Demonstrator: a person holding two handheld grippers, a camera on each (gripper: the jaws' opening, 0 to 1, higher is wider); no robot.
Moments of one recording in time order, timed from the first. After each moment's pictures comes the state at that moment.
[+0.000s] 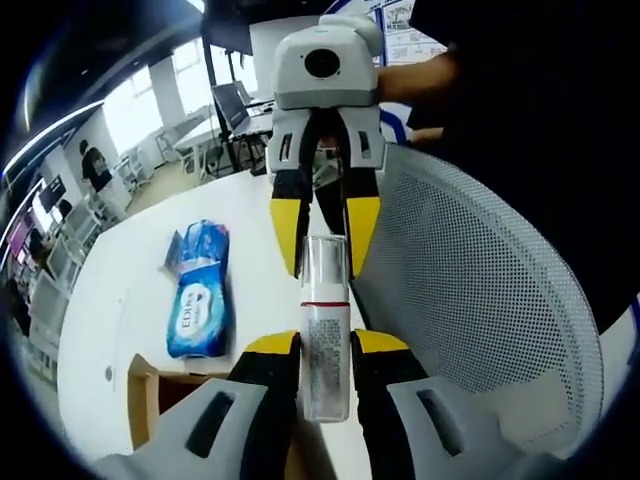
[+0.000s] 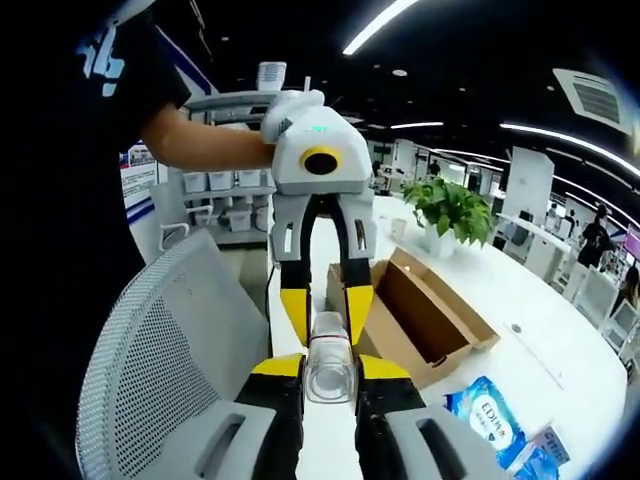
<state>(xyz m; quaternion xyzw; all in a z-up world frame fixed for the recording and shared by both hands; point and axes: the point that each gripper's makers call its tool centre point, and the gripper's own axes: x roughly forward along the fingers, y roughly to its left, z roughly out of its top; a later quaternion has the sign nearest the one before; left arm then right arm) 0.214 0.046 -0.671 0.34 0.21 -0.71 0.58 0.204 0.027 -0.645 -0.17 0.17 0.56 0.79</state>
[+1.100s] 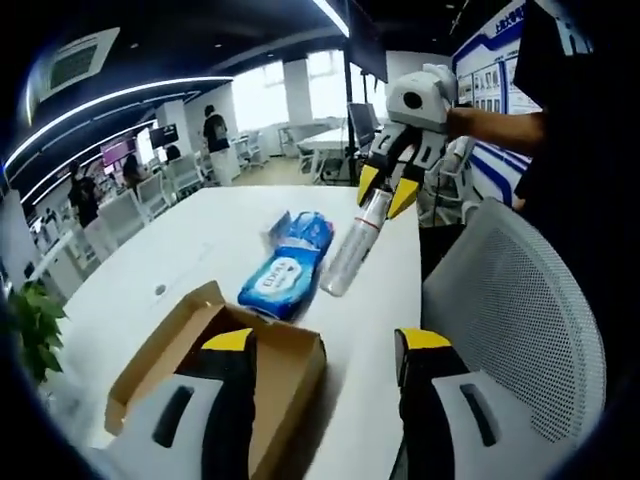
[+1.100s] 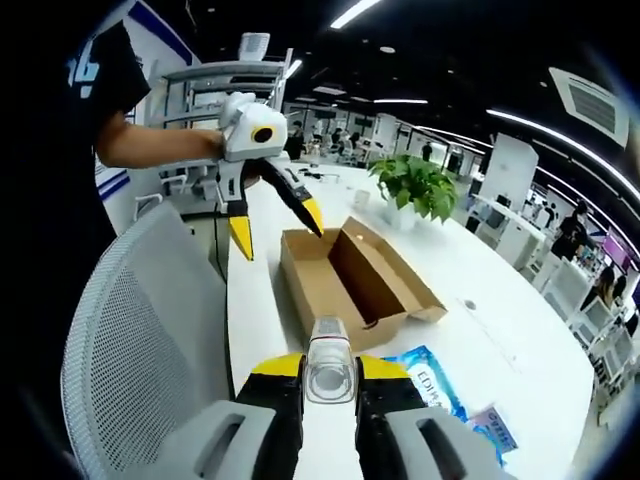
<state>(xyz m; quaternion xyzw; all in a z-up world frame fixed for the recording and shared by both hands) 0.262 0.097 -0.644 0.18 0.22 -0.54 0.79 0.258 -0.050 -0.634 -0.23 0.21 0.50 0.81</state>
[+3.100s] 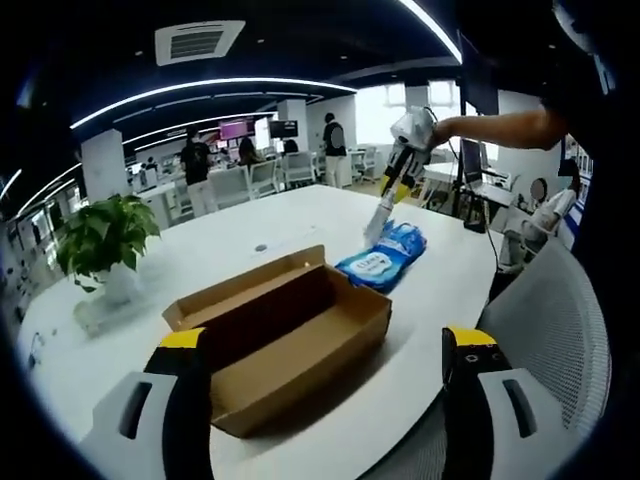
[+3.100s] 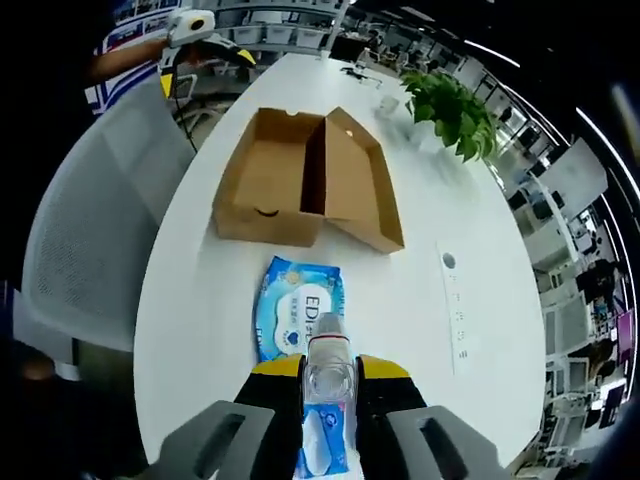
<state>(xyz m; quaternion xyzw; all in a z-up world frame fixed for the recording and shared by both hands) 0.260 0.202 -0.641 0.10 0.21 -0.34 0.91 0.425 -0.124 -0.672 -0.45 0.32 0.52 0.65</state>
